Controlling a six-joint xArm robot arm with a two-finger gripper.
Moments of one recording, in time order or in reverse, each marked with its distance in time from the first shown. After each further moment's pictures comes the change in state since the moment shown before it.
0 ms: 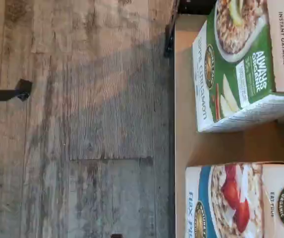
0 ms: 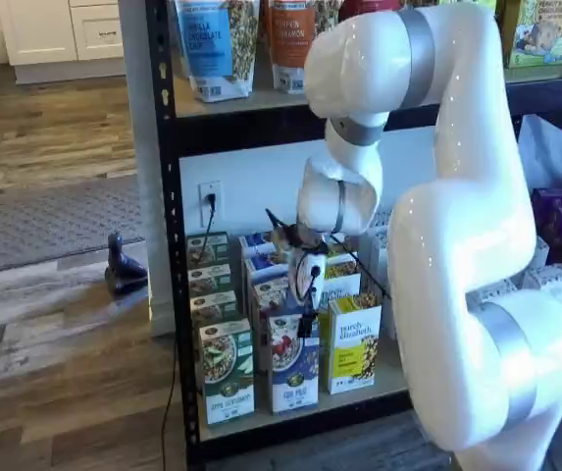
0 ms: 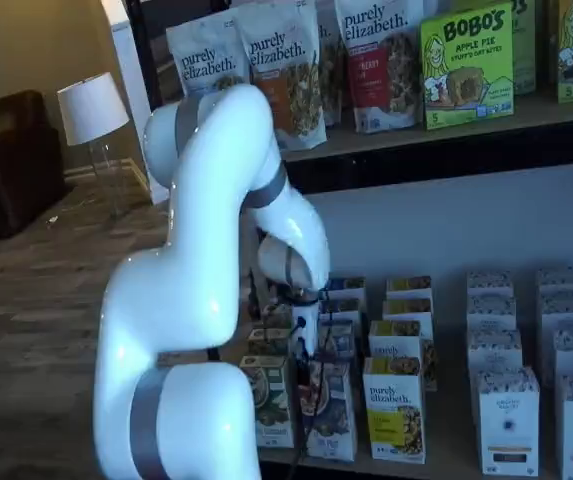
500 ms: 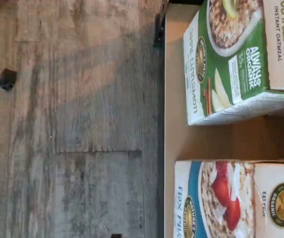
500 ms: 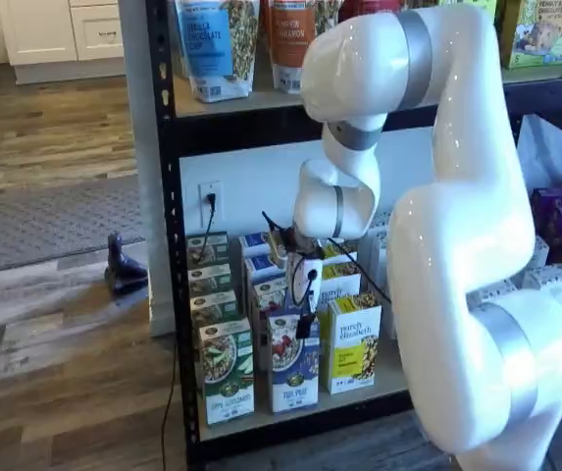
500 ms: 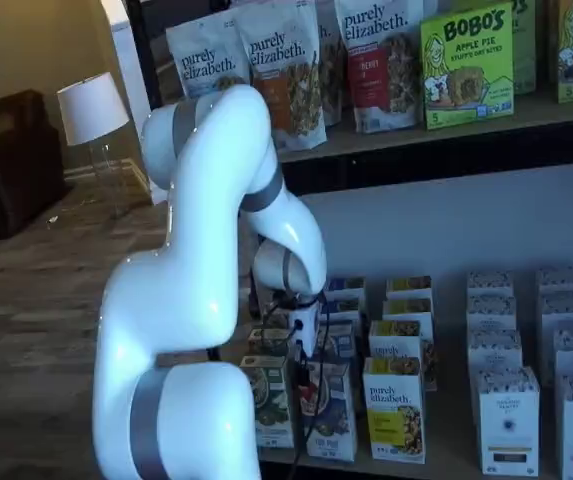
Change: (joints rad) arm 0.018 0.006 0.021 -0.062 -0.077 0.068
